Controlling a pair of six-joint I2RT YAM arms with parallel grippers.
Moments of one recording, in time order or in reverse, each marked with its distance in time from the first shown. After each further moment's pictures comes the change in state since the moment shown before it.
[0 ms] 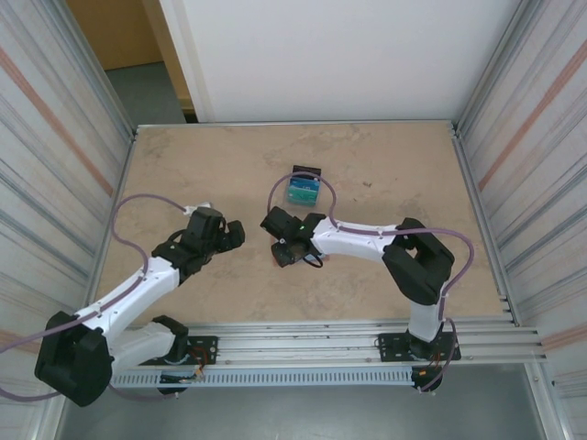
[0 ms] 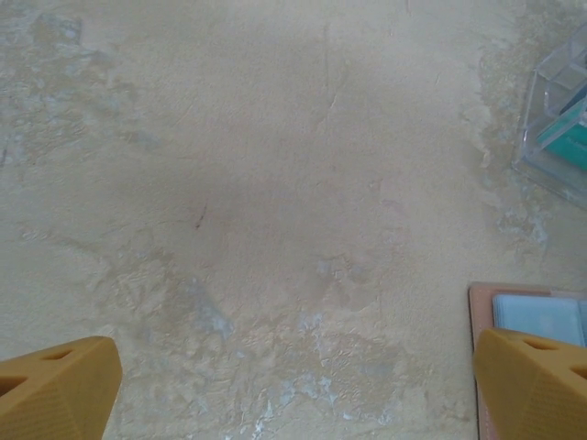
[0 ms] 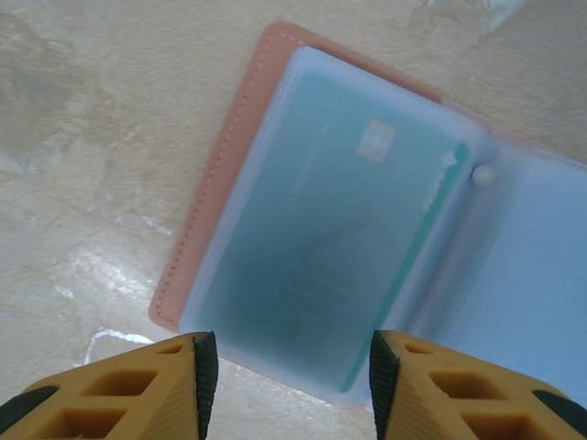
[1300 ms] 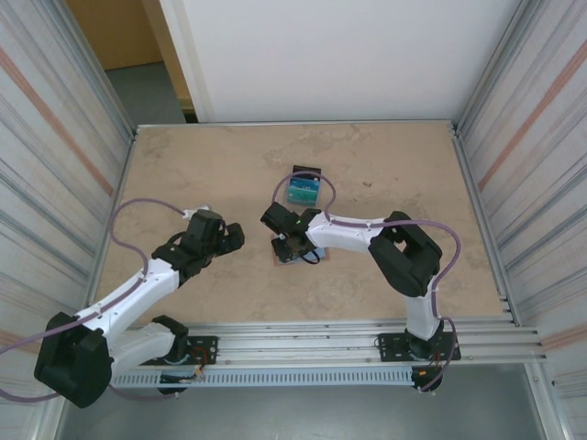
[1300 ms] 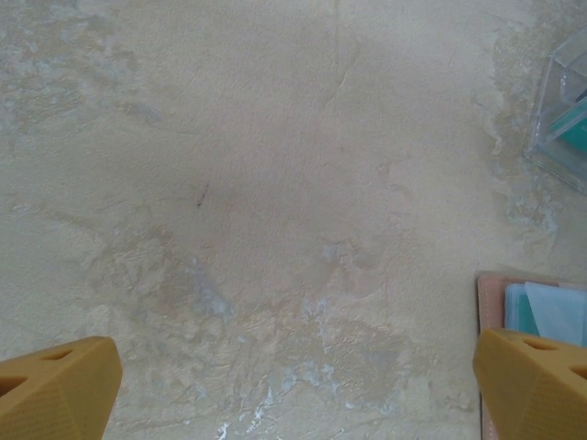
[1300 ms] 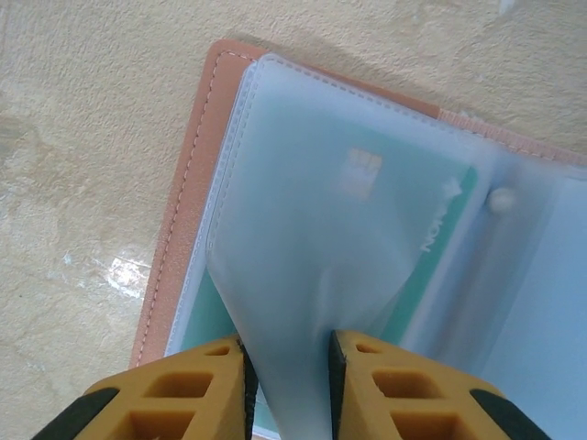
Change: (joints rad) left arm 0.000 0.011 -0.016 0.001 0.026 -0.029; right arm -0.042 0.076 0.038 0.016 -0.058 0.066
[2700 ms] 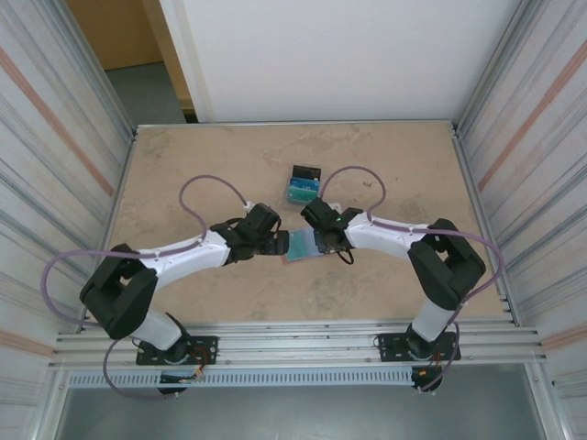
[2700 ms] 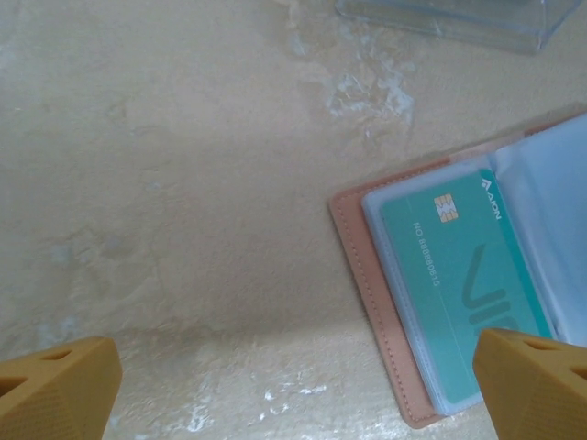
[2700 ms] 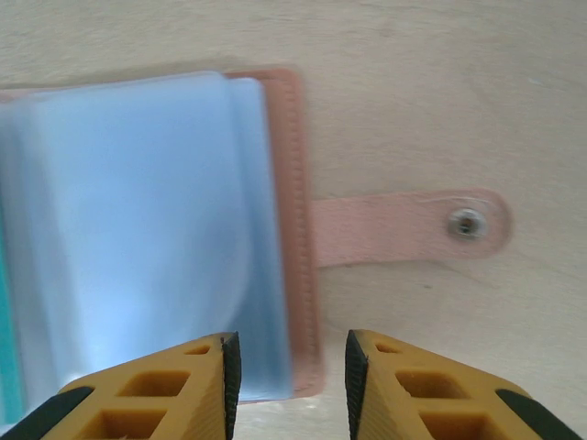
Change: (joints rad) left arm -0.283 0.457 0.266 0.034 -0.005 0.079; right arm -0.177 -0.261 -0.292 0.009 0.211 0.106
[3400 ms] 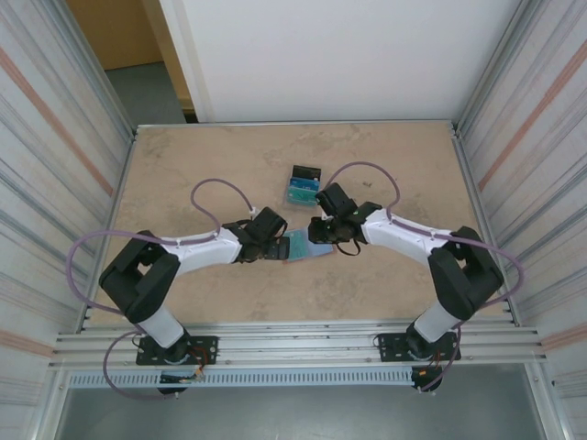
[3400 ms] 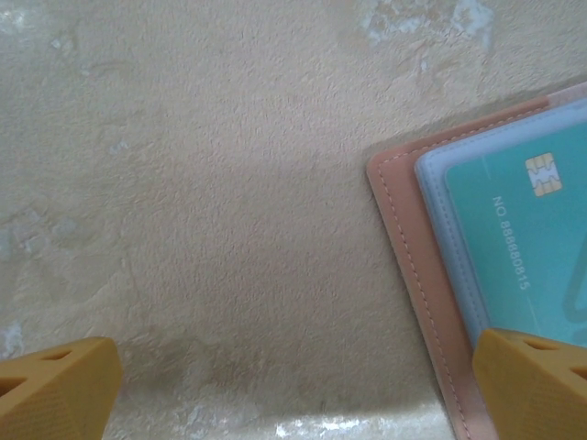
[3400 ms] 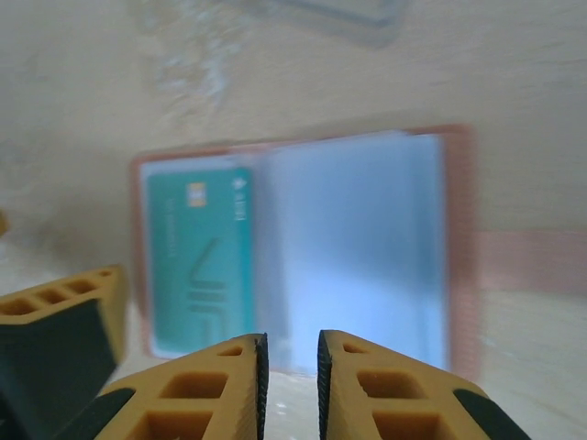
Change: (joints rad) left arm -0.002 0.131 0.016 0.006 -0.004 0.000; right arm -0.080 -0.071 -0.004 0.162 -0.431 -0.006
